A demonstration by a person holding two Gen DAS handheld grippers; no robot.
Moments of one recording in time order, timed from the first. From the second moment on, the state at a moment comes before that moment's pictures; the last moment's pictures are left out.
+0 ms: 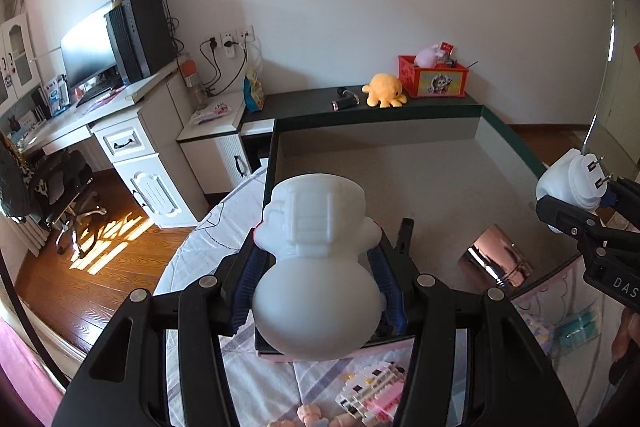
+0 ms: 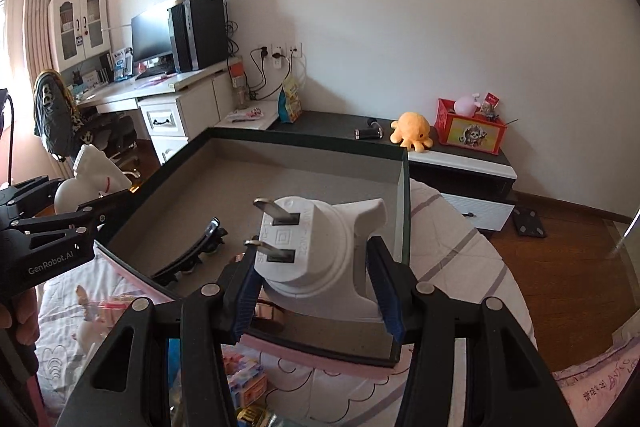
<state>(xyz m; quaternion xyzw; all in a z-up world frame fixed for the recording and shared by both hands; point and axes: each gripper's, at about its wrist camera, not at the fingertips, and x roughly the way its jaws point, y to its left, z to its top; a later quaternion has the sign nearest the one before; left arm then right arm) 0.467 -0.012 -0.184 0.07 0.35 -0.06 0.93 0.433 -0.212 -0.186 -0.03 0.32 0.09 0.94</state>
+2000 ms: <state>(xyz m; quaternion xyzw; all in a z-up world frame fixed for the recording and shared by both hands) 0.114 0.008 -0.058 0.01 0.10 -0.01 1.00 0.103 -0.170 -0.067 0.01 0.10 0.07 0.99</state>
